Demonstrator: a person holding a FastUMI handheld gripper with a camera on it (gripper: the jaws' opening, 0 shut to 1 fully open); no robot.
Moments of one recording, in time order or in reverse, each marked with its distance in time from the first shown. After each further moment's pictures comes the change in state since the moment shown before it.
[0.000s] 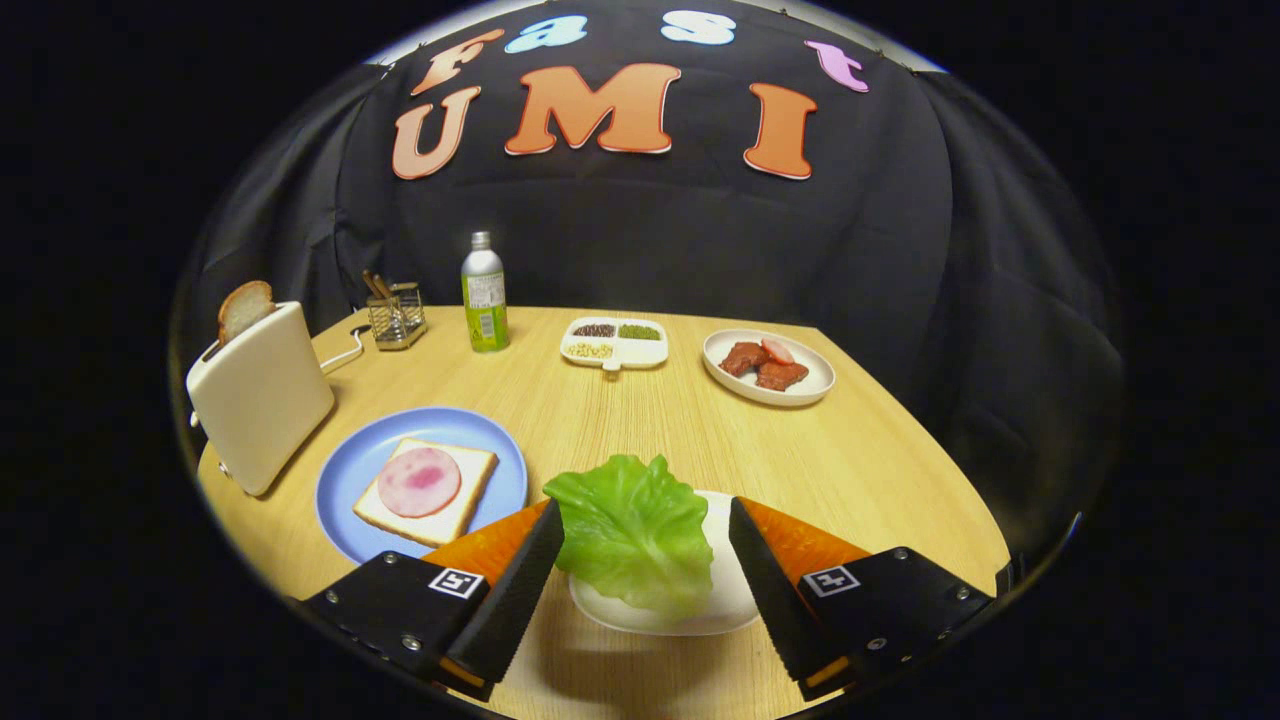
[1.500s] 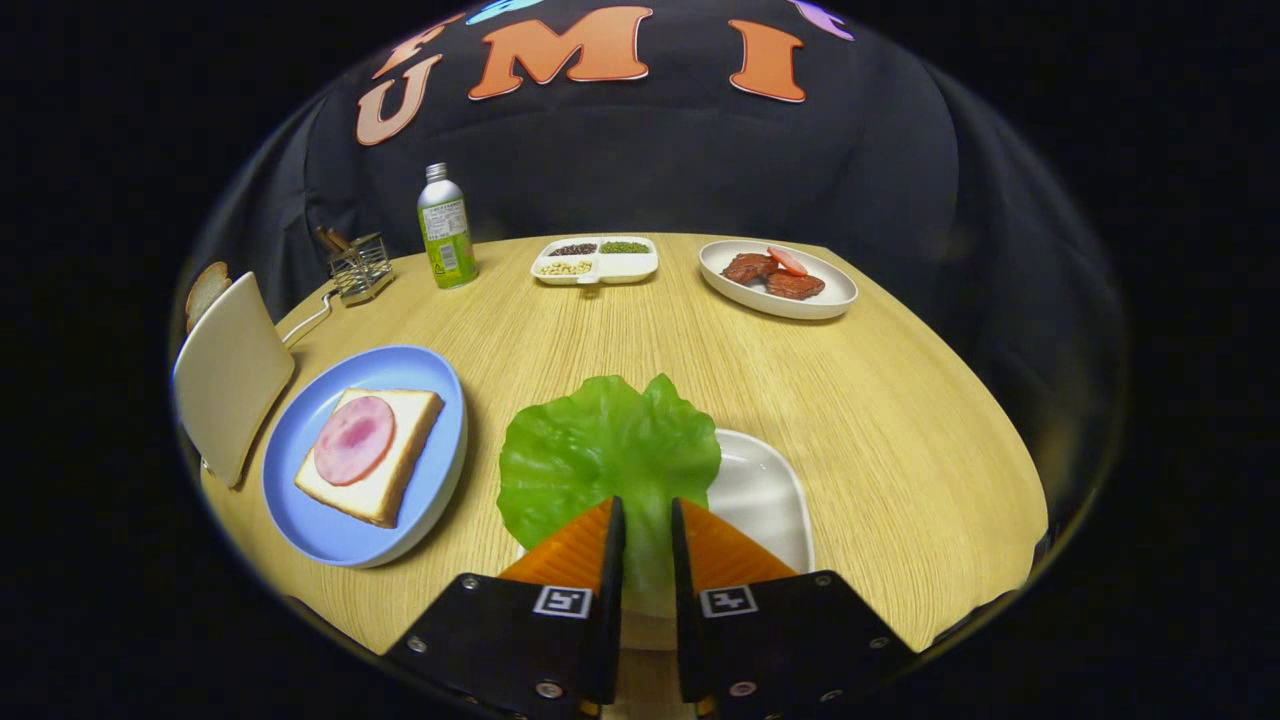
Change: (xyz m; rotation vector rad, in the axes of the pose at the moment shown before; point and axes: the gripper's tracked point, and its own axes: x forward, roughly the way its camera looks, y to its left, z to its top) arm 0.038 -0.012 -0.045 0.047 0.156 -0.006
